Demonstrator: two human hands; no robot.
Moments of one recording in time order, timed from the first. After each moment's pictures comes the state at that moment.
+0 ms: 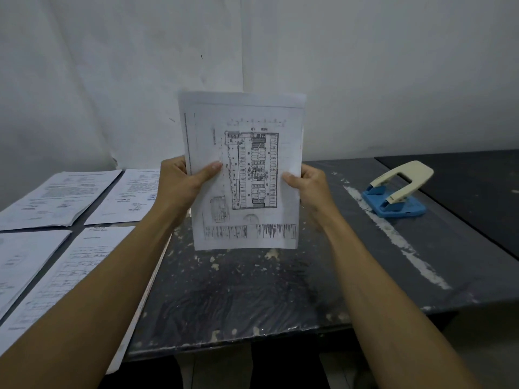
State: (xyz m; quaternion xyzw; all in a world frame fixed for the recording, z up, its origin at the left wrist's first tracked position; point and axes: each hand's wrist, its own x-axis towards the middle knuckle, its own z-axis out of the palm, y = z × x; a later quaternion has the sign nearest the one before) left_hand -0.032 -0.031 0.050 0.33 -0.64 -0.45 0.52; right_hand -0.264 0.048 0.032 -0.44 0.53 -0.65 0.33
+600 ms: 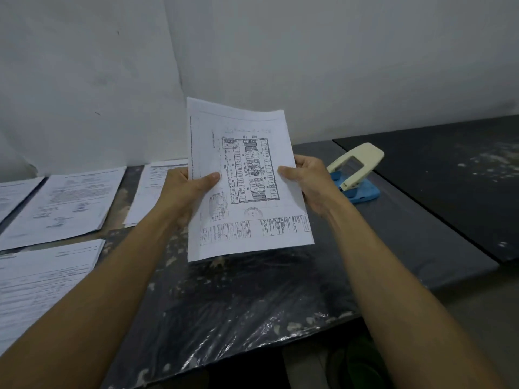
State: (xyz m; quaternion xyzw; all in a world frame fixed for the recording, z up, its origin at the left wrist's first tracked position) left_hand -0.157 -0.047 0.019 0.39 -0.59 -0.59 0.39; right_hand -0.387 0.055 0.017 -0.37 0.58 -0.63 0.36
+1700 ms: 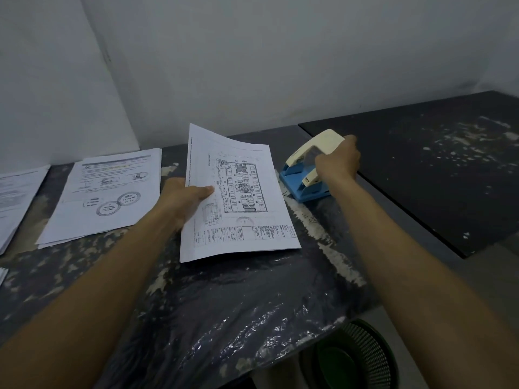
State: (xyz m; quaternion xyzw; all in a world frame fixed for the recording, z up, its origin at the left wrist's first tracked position) left_hand -0.269 -0.066 -0.026 0.50 -0.61 -0.55 0.27; right_hand -0.522 0.067 0.003 -0.20 0.81 -0.56 0.05
